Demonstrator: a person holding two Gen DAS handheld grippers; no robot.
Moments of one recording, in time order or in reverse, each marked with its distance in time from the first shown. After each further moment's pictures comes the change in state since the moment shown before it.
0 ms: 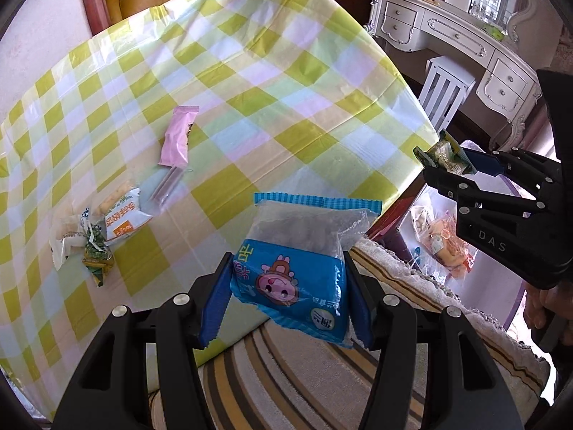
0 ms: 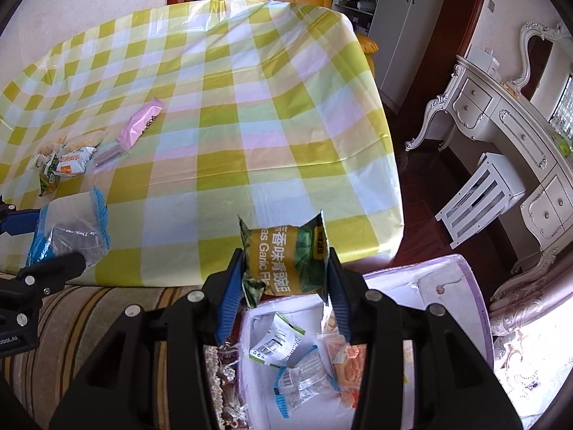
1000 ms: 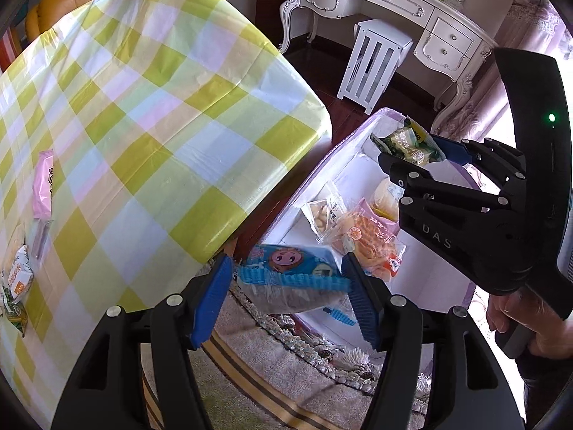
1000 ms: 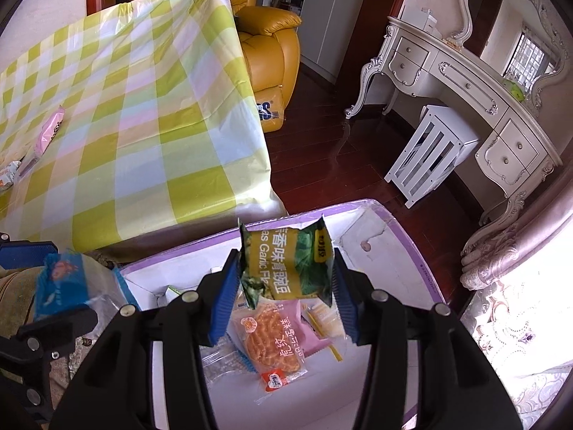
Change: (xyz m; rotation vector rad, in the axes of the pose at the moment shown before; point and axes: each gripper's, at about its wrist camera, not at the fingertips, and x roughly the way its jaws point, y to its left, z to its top) left arm 0.041 -0.118 0.034 0.146 0.097 -0.201; right arm 0.013 -0.096 -0.039 0.151 0.051 -0.160
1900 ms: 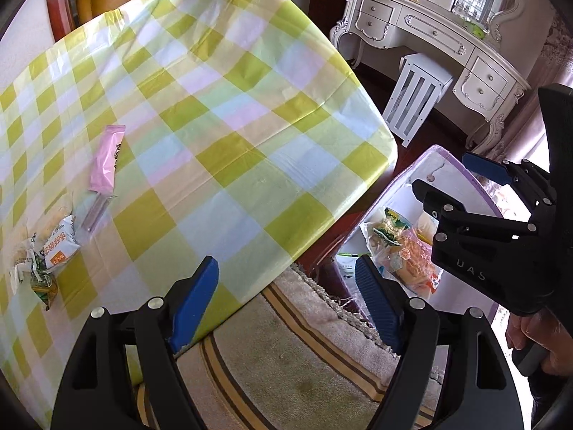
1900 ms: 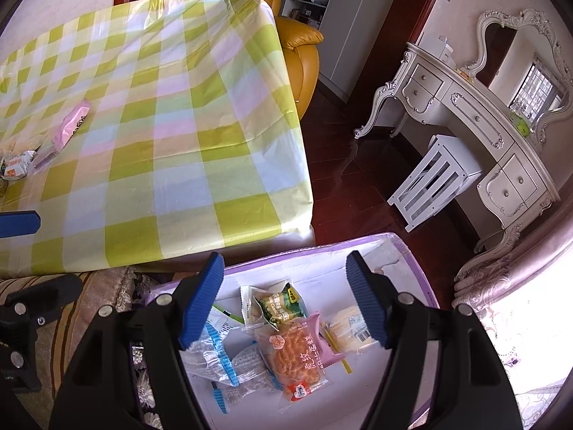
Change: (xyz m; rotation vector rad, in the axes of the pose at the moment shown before) left arm -0.032 0.063 -0.019 -0.145 -0.096 0.114; right arm -0.023 0.054 0.020 -0.105 -0.053 0.006
